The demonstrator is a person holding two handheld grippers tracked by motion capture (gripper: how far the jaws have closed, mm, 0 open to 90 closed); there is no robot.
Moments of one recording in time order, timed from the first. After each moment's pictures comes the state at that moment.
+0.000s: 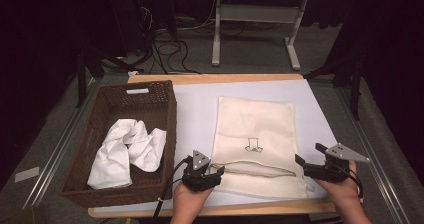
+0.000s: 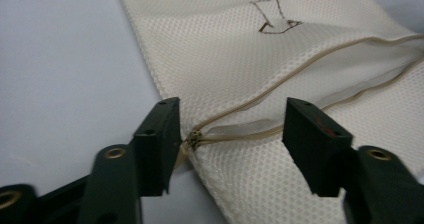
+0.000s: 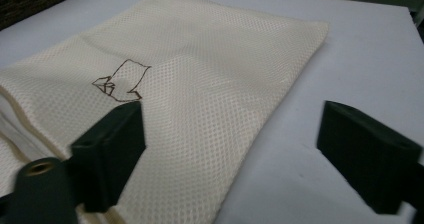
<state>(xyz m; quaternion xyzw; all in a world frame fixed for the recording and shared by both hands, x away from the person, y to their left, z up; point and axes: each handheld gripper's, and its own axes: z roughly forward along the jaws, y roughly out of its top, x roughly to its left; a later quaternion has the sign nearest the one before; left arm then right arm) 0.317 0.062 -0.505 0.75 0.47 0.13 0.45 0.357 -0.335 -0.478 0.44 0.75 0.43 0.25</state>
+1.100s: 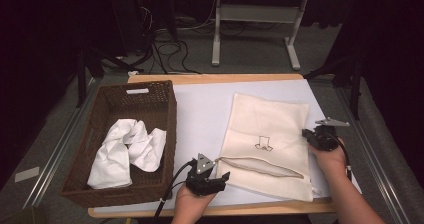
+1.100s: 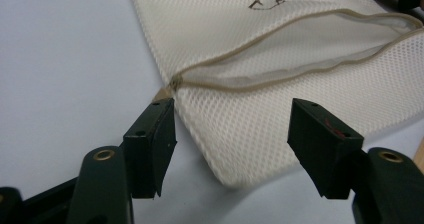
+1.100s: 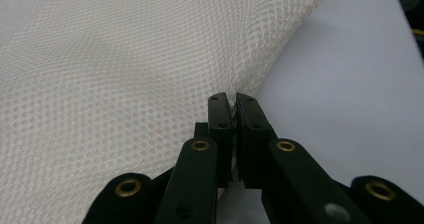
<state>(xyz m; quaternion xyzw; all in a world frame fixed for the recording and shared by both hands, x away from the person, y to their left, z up) 0.313 0.052 -0.510 0.77 0.44 0.12 0.44 0.459 -0.355 -0.507 0.53 0.74 0.33 0.24</state>
